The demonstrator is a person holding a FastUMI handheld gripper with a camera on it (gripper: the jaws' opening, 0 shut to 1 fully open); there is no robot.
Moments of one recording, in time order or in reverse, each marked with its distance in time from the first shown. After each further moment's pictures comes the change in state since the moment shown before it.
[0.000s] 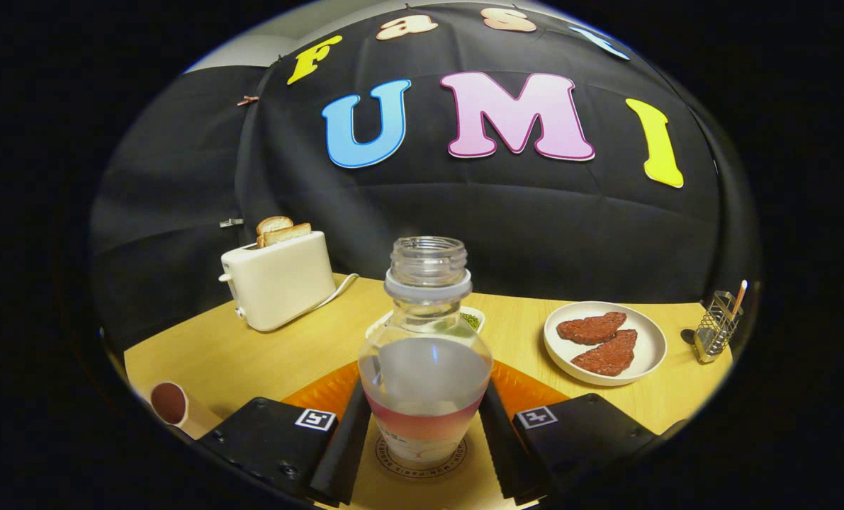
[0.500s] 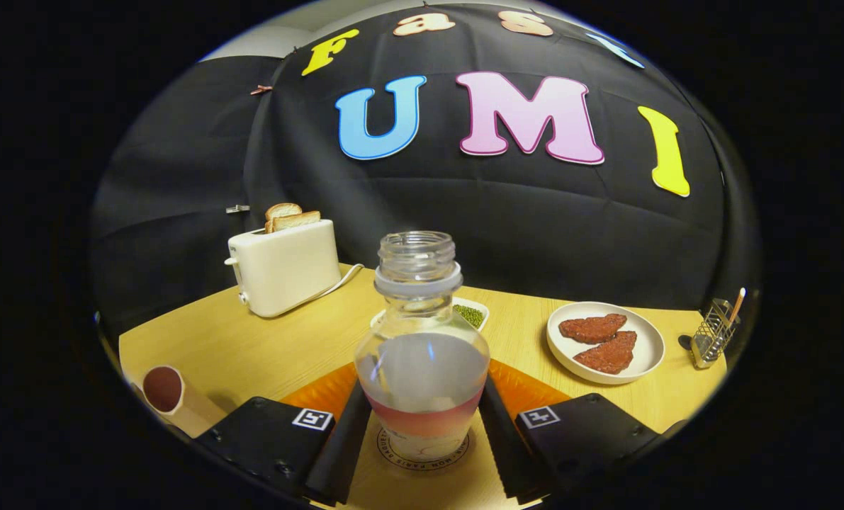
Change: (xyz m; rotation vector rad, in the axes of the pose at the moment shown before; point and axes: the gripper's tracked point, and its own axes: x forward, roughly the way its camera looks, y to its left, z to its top) arm -0.004 0.010 -0.004 -0.019 0.014 0.011
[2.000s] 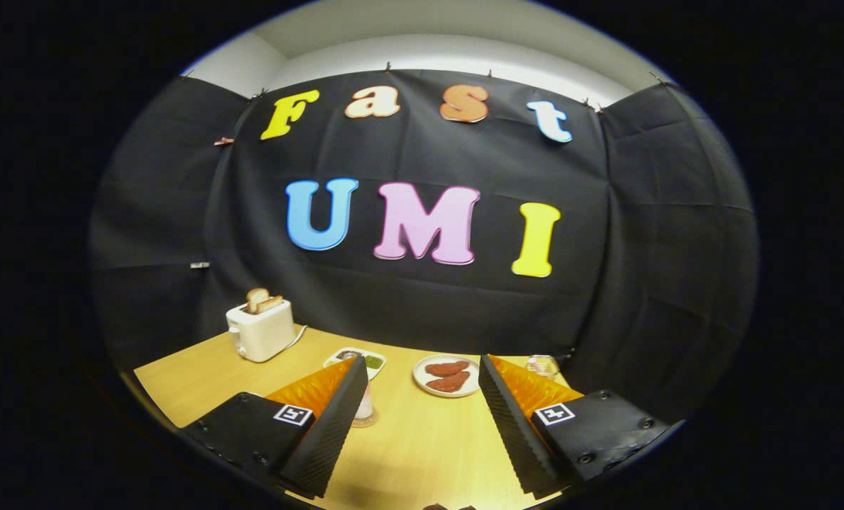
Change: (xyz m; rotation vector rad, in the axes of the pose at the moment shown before) arm -0.350 -0.063 0.184 -0.036 -0.222 -0.417
